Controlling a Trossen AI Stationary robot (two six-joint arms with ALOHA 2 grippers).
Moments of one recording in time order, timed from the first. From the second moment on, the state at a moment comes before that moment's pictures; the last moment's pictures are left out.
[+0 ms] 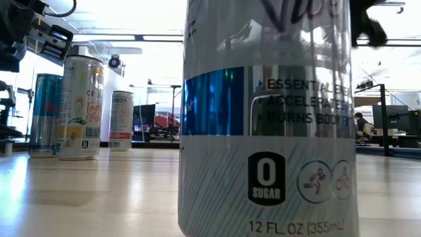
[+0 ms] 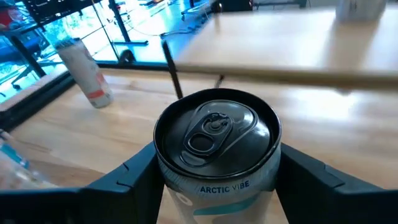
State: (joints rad) left arm 0.22 0.00 0.03 0.10 1.09 -0.33; right arm 0.54 1.70 1.25 -1.35 1.19 2.00
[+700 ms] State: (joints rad) left arm 0.22 0.00 0.03 0.10 1.09 -0.33; right arm 0.25 1.68 1.59 -1.57 1.36 1.70
